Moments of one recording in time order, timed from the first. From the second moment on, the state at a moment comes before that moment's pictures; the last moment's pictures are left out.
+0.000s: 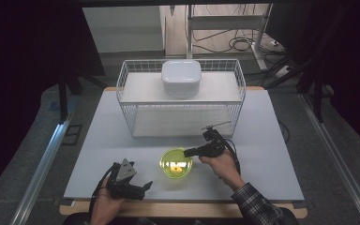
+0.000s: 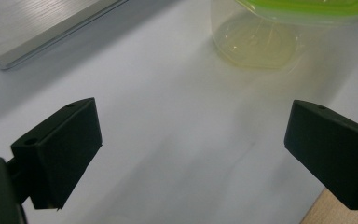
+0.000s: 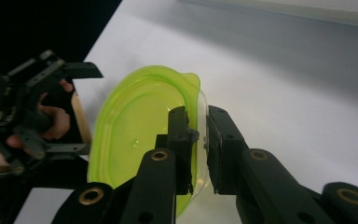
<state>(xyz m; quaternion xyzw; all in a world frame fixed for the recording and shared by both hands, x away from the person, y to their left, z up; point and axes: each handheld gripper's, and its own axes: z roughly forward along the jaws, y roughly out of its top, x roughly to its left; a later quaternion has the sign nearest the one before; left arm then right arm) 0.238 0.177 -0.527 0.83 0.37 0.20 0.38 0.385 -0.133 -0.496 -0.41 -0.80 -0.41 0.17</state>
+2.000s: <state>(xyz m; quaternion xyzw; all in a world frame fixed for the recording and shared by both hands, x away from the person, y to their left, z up) 0.242 0.177 -0.527 0.82 0.38 0.19 0.39 0.404 -0.164 -0.321 -0.40 -0.72 -0.56 0.11</state>
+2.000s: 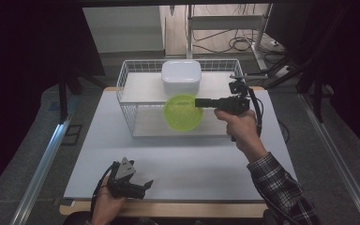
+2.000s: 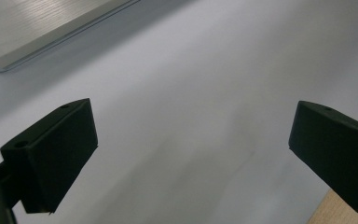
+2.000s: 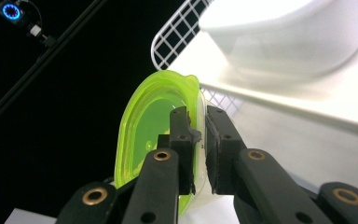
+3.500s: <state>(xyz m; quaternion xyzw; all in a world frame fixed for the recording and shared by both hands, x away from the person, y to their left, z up) 0.241 0.174 -0.528 0.82 0.37 0.17 0.40 0.484 -0.131 -0.261 -0.52 -0.62 -0.59 0.02</state>
